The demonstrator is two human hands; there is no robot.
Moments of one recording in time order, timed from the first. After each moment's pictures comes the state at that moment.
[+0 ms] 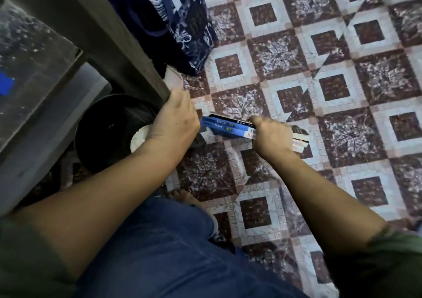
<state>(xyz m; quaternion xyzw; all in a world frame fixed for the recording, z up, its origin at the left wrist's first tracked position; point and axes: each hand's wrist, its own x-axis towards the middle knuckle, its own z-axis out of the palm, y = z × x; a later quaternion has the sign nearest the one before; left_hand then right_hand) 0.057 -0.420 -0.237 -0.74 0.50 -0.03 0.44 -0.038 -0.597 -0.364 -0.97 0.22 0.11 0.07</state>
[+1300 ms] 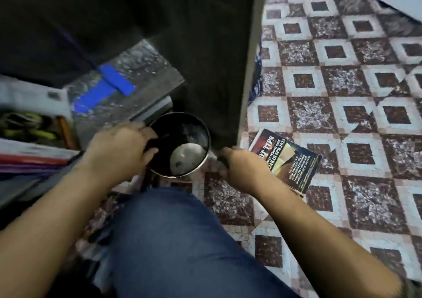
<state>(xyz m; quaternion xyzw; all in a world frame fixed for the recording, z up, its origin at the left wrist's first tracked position) 0.067 -0.224 -0.145 -0.95 0.28 0.03 0.09 -0.002 -0.463 -0.233 -0.97 -0.02 0.17 0.19</state>
